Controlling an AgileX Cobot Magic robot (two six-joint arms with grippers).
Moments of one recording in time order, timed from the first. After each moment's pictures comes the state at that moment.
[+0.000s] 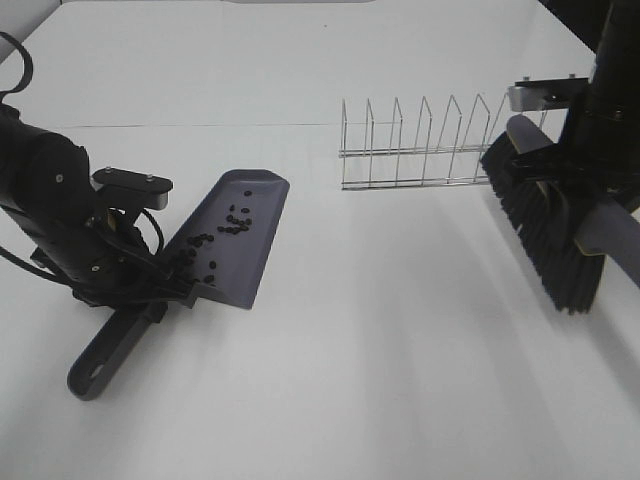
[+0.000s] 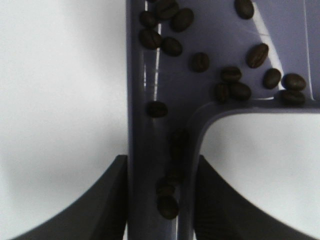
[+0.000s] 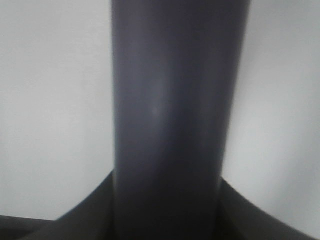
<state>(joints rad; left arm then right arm) -0.43 1.99 -0.96 -0.03 0.44 -0.10 0.09 1.89 -1.33 0.01 1.22 0.01</state>
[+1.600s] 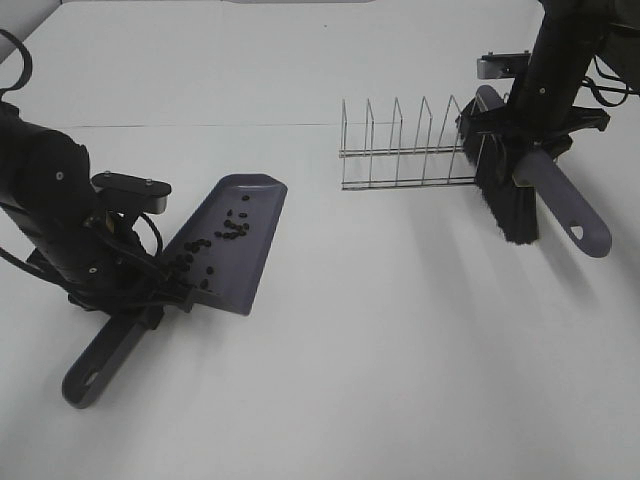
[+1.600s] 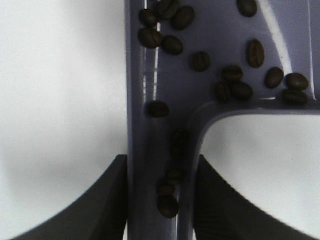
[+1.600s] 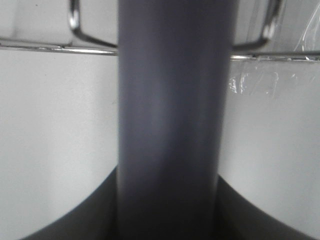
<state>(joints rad) -0.43 1.99 -0.96 -0.04 0.49 -0.10 0.01 2.44 -2.07 0.02 1.25 -0.03</state>
